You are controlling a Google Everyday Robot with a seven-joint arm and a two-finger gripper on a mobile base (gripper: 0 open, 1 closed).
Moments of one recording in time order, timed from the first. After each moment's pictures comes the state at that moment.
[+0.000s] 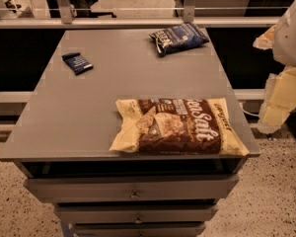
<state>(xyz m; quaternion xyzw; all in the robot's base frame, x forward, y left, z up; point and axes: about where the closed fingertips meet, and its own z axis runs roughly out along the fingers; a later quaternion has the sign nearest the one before) 0.438 -0.217 0.976 -0.60 0.78 -0.03 0.16</state>
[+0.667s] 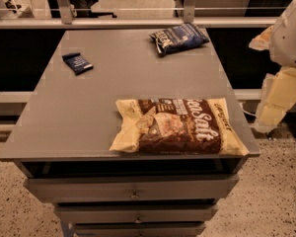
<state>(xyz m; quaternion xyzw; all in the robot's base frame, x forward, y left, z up) 0.442 -0.212 0.973 -0.61 0.78 -0.02 0.17</state>
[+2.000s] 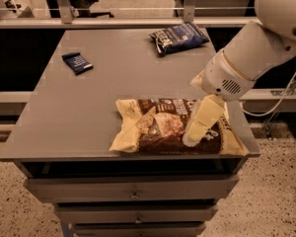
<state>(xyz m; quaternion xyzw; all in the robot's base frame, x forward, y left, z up) 0.468 -0.110 0.881 -0.58 0.78 0.16 0.19</state>
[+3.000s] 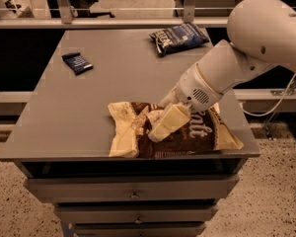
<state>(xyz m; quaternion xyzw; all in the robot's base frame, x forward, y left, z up) 0.470 -0.045 0.857 -0.55 0.77 0.26 0.20</state>
